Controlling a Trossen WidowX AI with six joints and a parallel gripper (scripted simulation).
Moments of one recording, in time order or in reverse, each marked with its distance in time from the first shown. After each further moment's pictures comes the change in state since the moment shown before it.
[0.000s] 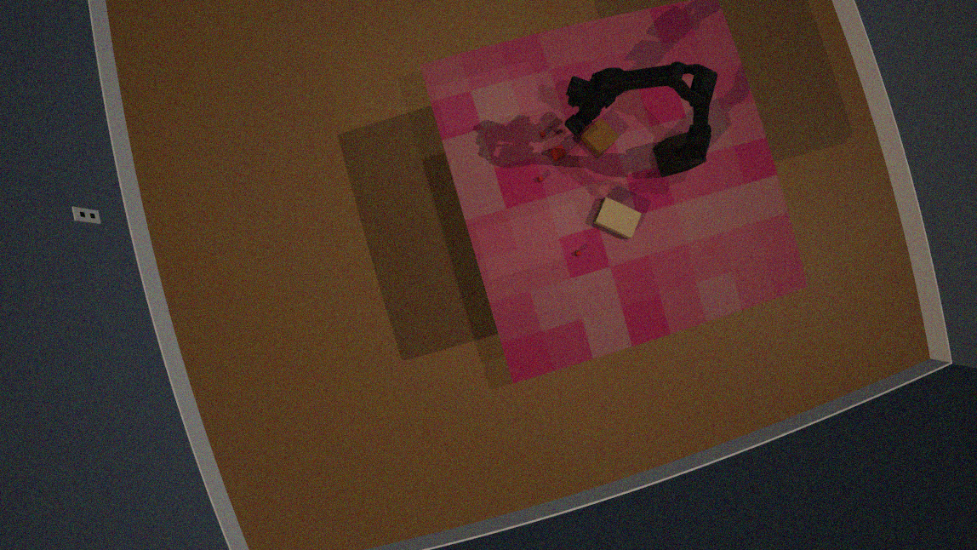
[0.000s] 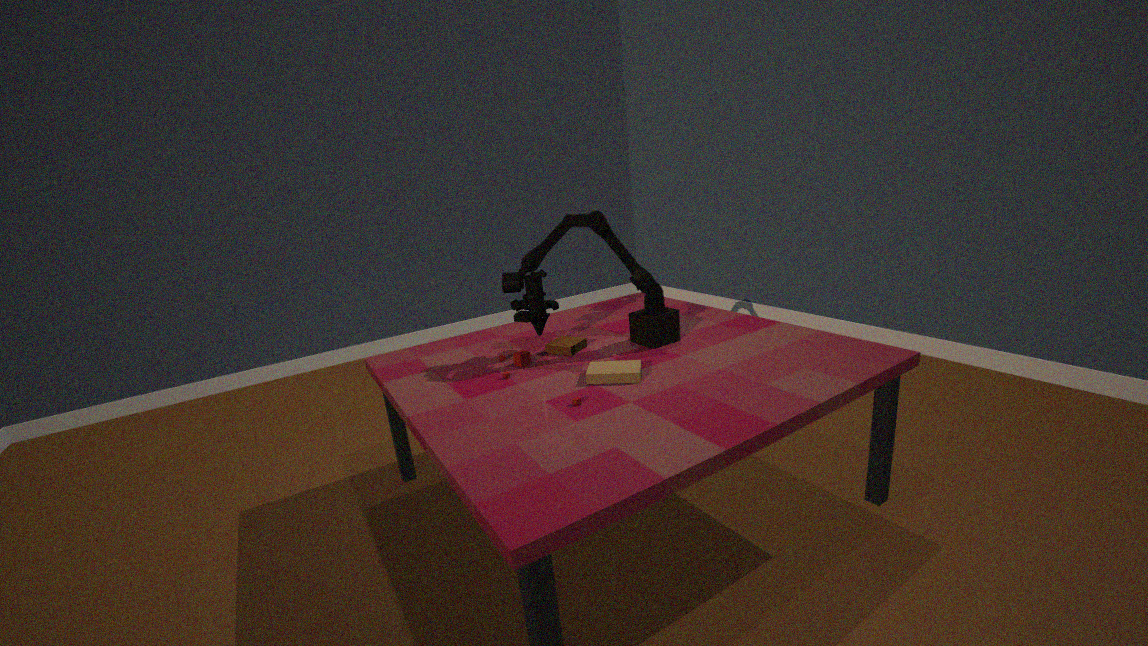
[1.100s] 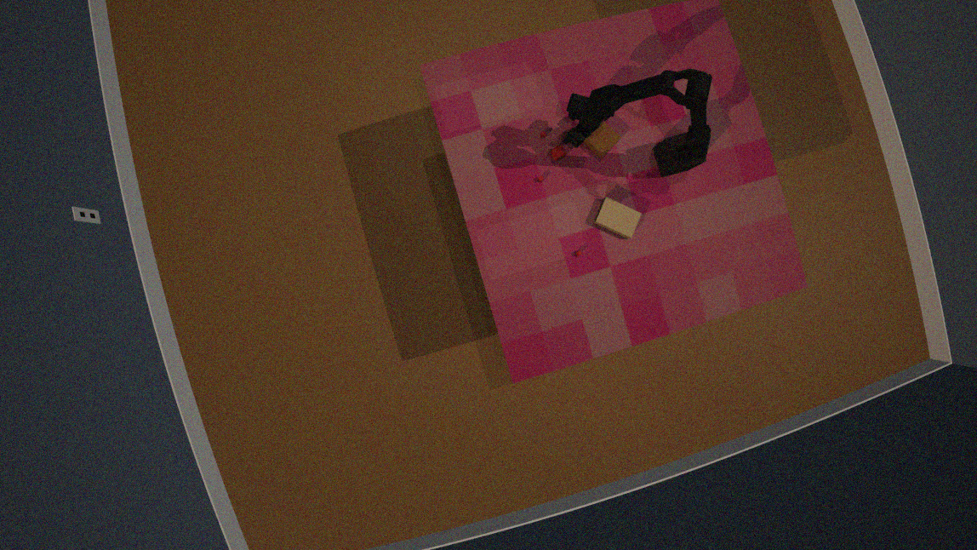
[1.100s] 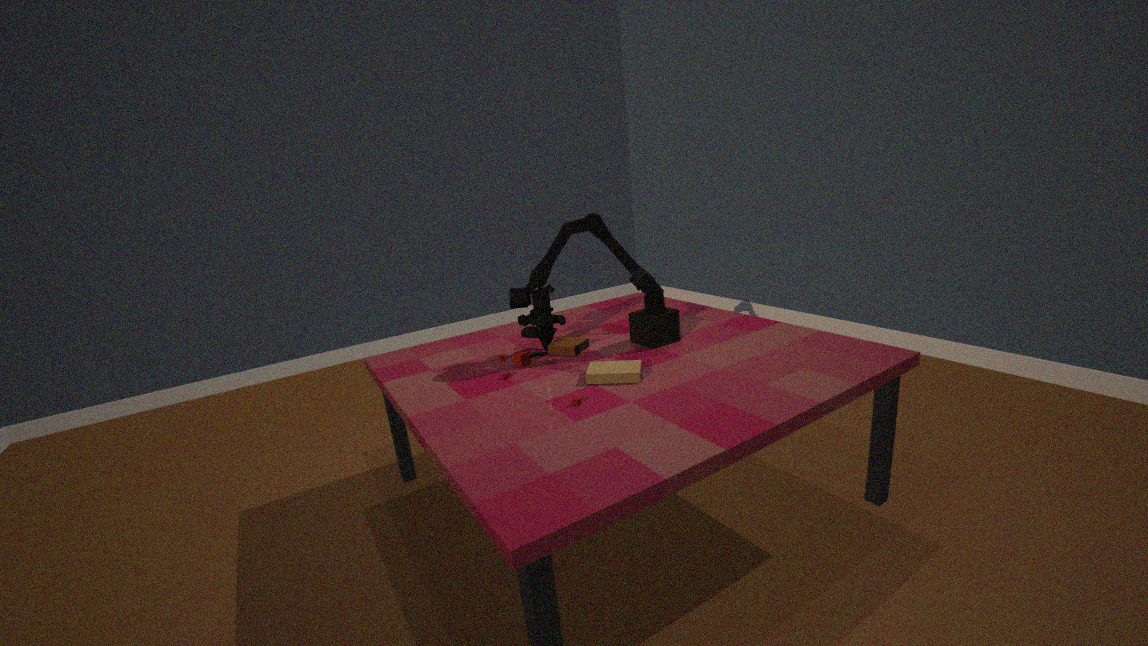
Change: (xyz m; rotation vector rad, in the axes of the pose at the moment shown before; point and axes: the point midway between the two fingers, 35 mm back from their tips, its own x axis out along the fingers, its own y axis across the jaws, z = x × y) arm 0.052 0.004 -0.026 -0.005 -0.003 -0.002
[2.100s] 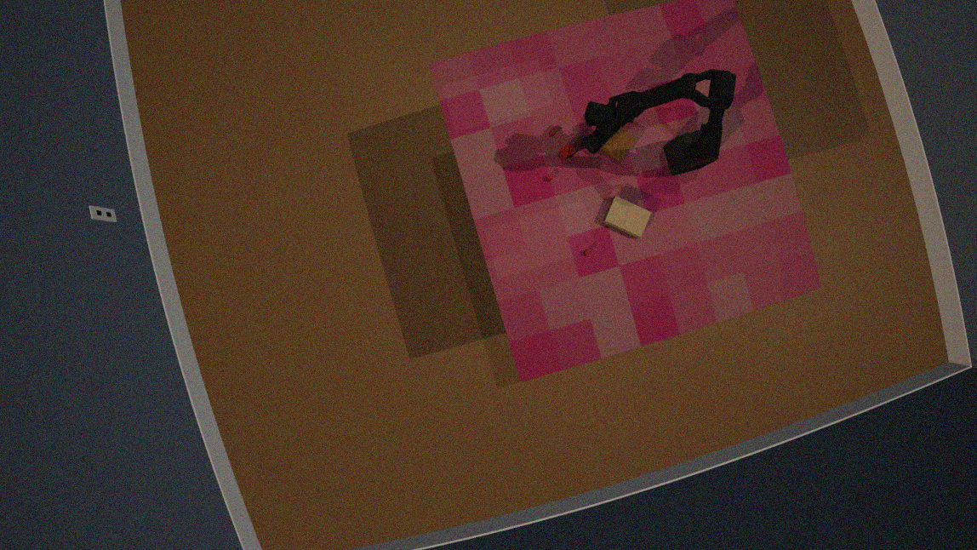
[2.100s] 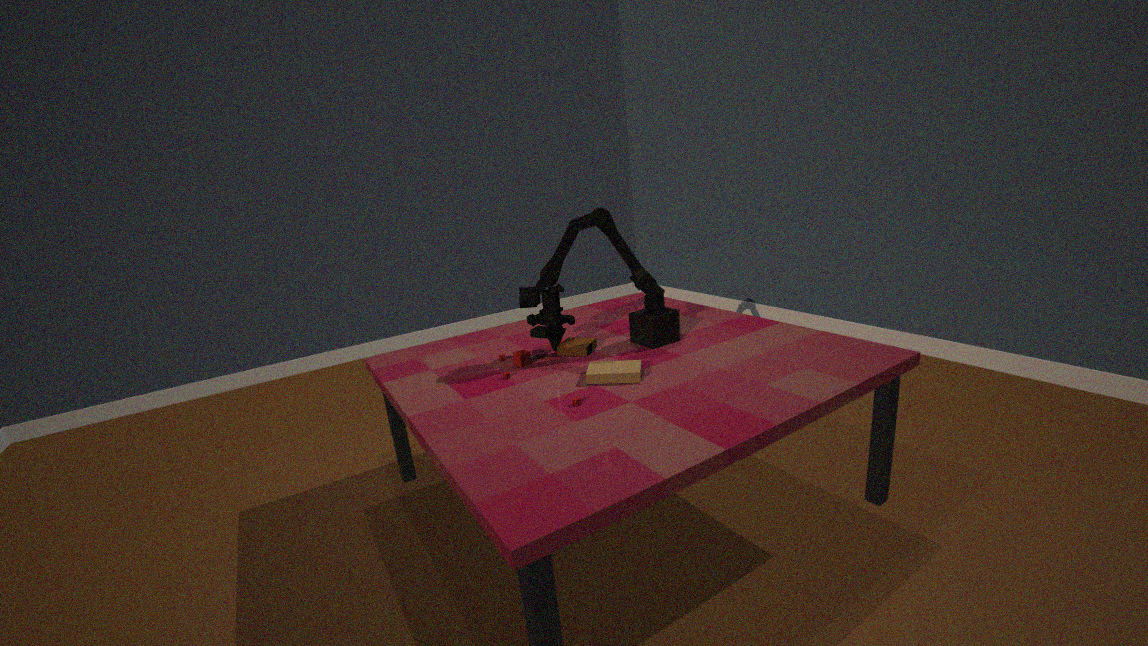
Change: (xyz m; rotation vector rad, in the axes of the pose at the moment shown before) arm -0.003 0.003 -0.040 0.001 -0.008 0.006
